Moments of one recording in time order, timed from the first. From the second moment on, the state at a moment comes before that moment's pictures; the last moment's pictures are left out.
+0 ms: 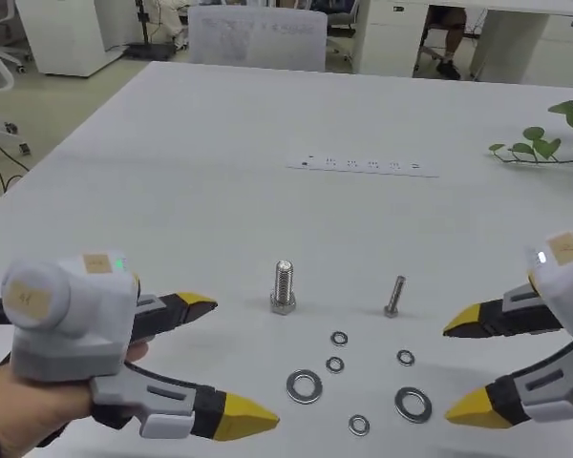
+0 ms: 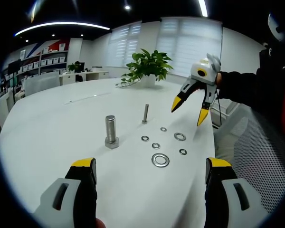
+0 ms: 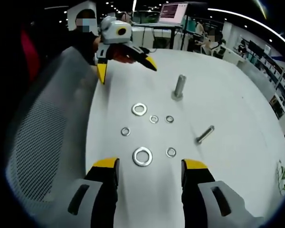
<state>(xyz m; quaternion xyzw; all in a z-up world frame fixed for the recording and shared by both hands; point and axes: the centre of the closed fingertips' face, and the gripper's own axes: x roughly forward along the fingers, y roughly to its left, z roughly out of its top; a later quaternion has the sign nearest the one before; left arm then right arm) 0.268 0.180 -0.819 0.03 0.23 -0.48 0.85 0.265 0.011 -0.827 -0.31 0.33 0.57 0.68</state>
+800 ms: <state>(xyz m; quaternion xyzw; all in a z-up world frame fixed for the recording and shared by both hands) 0.267 0.179 -0.818 0.03 0.22 -0.48 0.85 0.258 0.016 -0.845 -0.38 0.37 0.59 0.61</state>
